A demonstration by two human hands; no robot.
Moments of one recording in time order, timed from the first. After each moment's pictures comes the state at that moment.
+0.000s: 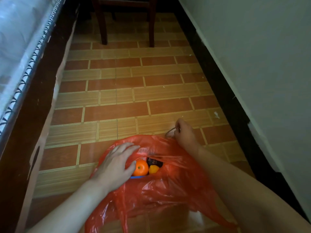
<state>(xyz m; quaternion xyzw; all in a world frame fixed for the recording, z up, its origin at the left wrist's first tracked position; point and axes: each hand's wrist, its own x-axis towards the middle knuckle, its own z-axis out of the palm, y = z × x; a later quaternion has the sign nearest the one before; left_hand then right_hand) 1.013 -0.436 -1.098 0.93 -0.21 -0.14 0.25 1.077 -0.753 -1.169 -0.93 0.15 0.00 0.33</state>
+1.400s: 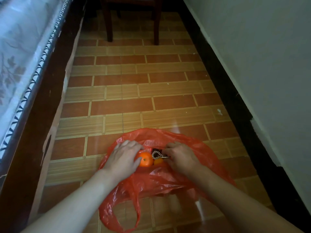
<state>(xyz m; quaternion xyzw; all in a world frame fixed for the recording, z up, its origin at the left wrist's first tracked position) 1.006 -0.436 -1.103 0.95 -0.25 -0.10 0.16 0.974 -0.685 -1.112 -0.98 -0.14 0.10 0.12</state>
